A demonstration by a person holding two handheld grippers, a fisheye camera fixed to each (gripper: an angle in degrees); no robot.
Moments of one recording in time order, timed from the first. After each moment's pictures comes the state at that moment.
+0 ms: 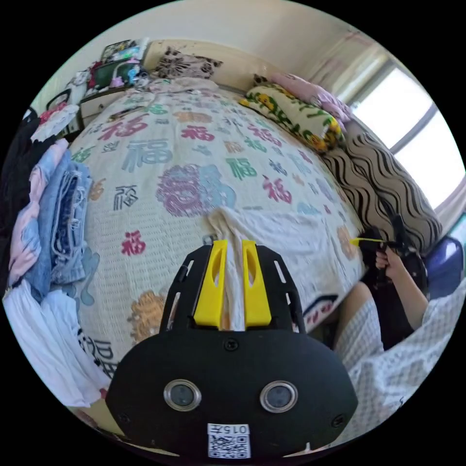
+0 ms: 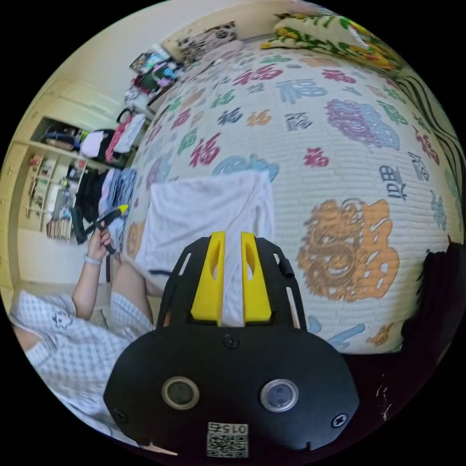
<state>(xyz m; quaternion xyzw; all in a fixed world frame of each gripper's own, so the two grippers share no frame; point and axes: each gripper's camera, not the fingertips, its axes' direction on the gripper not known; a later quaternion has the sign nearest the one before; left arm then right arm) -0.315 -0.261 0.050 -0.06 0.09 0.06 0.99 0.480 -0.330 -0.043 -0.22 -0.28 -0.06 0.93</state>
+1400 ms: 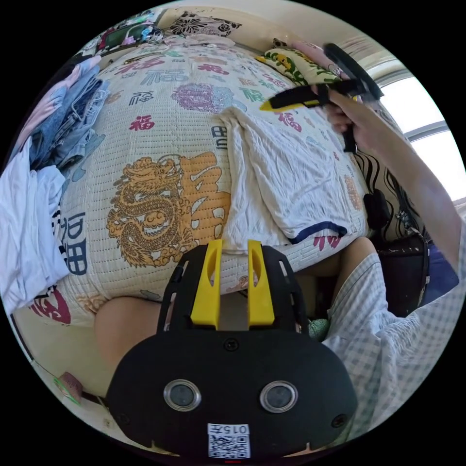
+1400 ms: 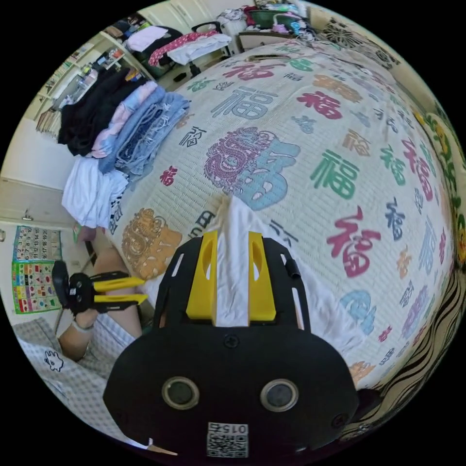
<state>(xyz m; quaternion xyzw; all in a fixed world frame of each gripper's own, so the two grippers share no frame) -0.303 -0.140 0.070 -0.17 0.06 0.01 0.98 0.085 -0.483 -0.030 -0.25 -0.22 -0.35 0.88</state>
